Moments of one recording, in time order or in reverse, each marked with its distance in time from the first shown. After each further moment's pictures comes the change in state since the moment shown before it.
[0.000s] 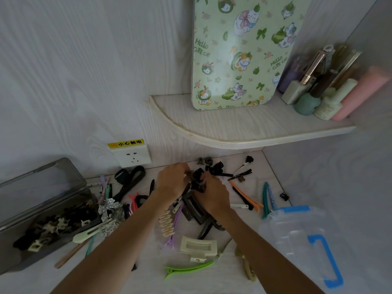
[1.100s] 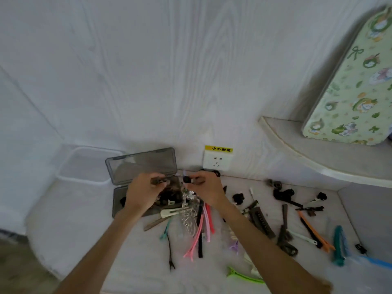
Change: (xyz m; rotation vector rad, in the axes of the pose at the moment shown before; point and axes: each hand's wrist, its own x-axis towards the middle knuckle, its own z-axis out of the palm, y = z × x) left_hand -0.150 -0.172 -0.116 -0.349 0.332 -0.465; right_hand -0.025 -0.180 0.070 0.382 -0.328 -0.339
